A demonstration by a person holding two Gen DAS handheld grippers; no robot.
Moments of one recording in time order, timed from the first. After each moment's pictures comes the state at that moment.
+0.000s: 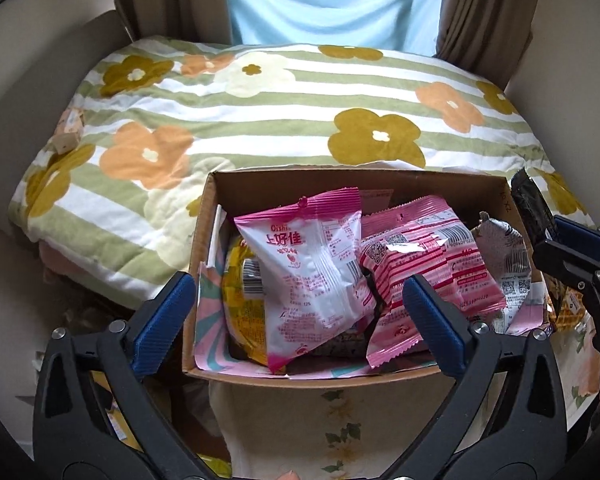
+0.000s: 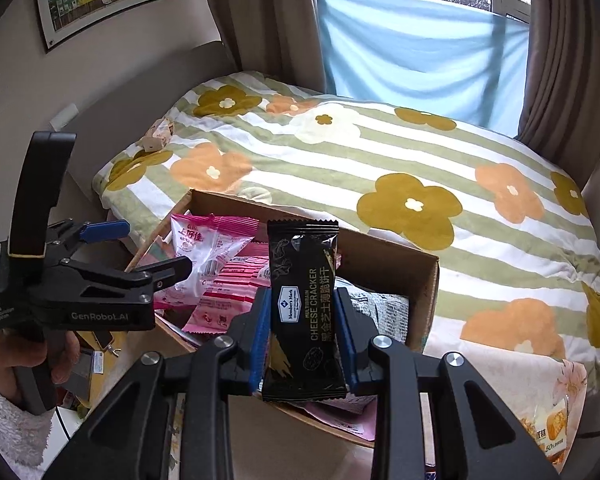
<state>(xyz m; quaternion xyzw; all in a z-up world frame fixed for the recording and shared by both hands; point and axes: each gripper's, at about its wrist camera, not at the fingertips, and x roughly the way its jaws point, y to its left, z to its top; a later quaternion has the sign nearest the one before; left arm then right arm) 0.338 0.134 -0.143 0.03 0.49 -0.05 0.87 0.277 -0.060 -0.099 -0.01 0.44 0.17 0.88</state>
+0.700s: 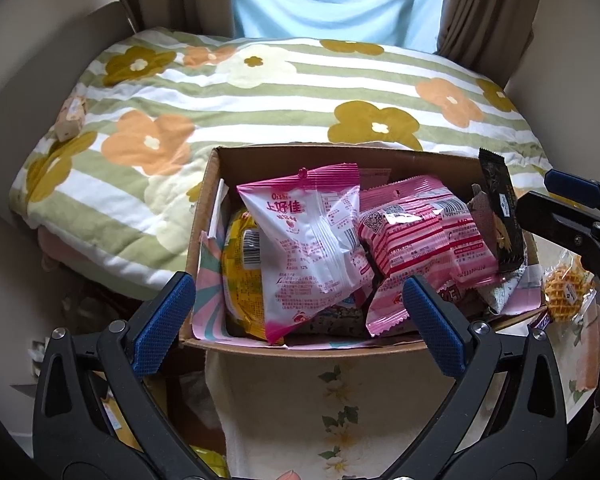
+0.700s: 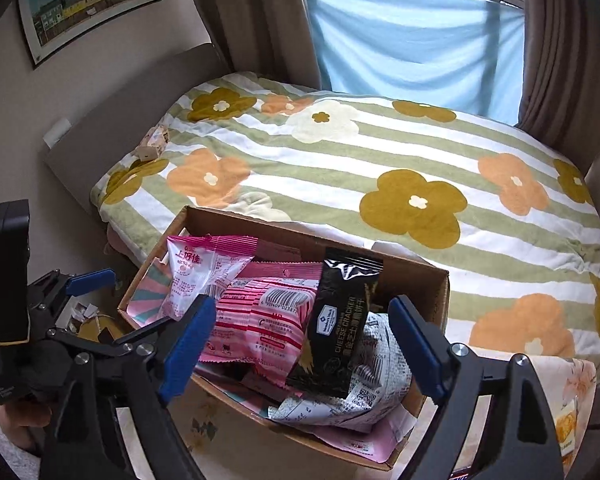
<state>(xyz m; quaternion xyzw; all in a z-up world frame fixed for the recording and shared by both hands) 0.317 0.134 -0.146 0.02 0.50 -0.05 0.87 0.299 -0.060 -0.097 0.02 0.46 0.16 0.87</state>
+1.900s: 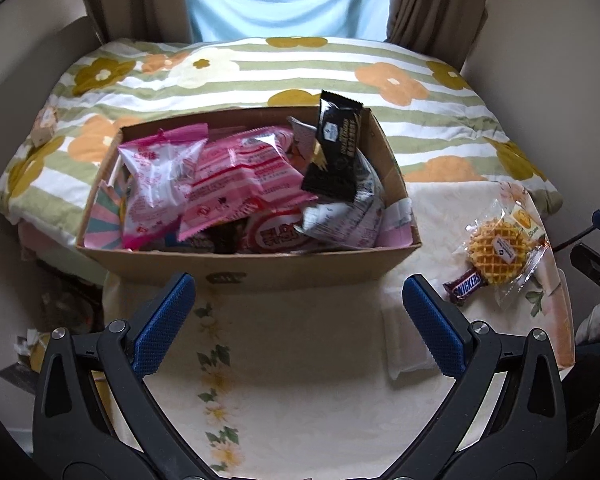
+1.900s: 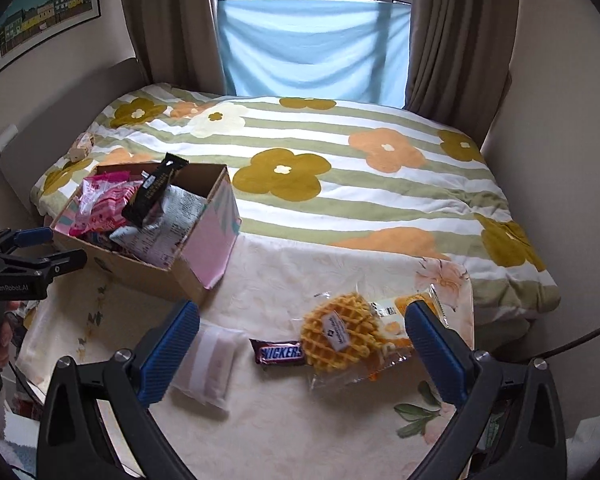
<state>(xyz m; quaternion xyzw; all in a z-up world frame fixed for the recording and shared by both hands) 0.222 0.004 -0.137 0.02 0.50 -0.09 0.86 0.145 -0.241 -0.092 -0.01 0.44 0.03 0.90</state>
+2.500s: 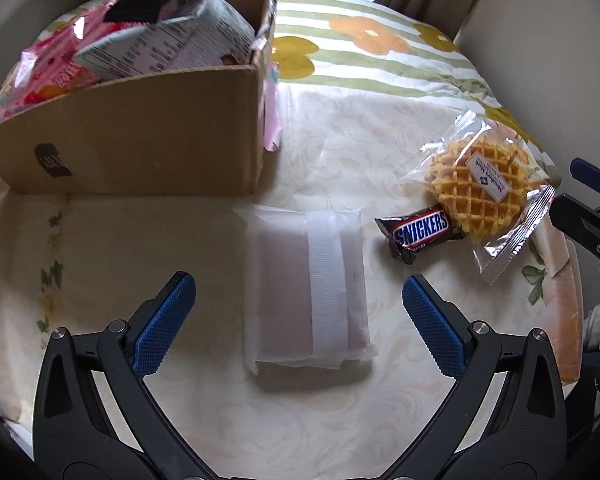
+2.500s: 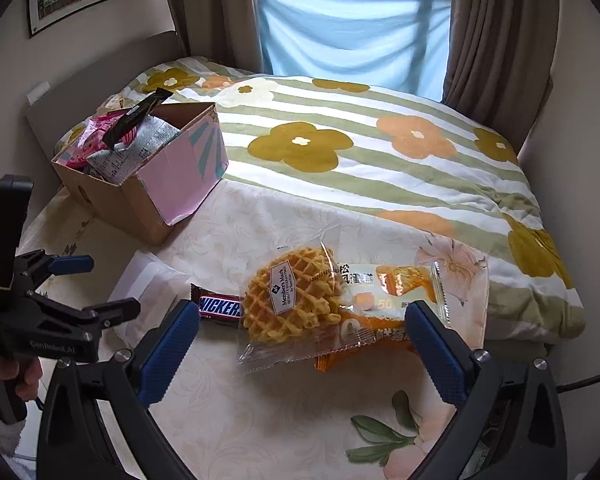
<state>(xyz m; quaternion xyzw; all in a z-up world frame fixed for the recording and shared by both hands) 0.182 -0.111 -0.255 0.00 0.54 -0.10 0.84 0.145 -0.298 -0.170 -0.04 0.44 0.11 0.89</state>
